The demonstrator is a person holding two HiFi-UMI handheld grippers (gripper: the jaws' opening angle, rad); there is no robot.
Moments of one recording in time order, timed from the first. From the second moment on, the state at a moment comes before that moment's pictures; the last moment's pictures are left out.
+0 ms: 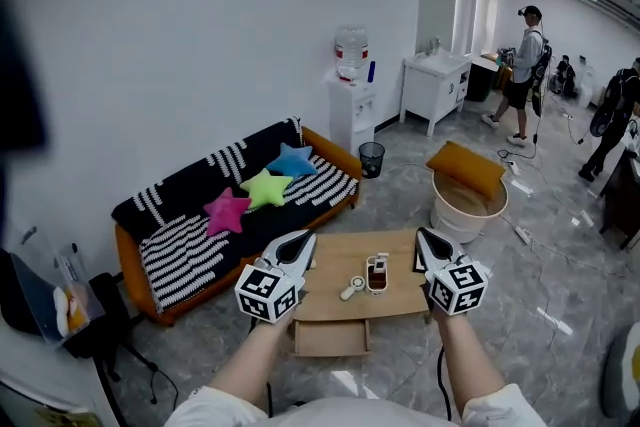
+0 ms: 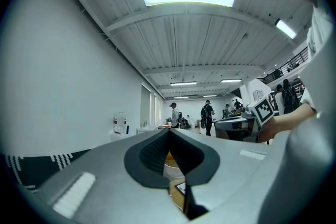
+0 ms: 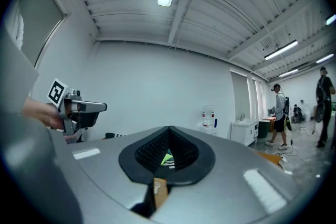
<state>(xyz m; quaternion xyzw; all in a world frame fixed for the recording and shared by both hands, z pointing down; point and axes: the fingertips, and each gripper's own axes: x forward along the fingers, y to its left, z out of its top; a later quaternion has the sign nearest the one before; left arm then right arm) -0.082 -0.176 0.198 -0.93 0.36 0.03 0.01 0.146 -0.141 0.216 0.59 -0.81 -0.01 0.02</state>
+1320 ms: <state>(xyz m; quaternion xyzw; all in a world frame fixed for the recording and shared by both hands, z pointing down) -0.130 -0.235 0.215 -0.90 0.44 0.01 0.02 0.236 -0.132 0.232 0.65 -0.76 0.00 0.02</state>
